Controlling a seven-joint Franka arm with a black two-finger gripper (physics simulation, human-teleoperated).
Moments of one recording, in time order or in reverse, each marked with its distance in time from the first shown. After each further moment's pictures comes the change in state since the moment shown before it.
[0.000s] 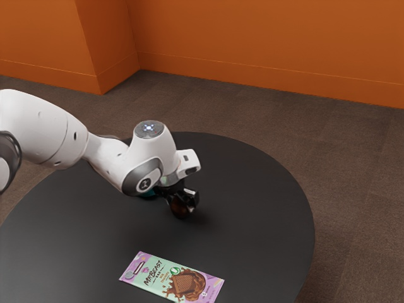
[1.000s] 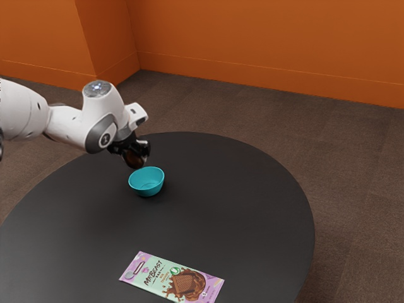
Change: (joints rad) arm 0.302 0.014 0.000 0.182 0.015 -0.046 -0.002
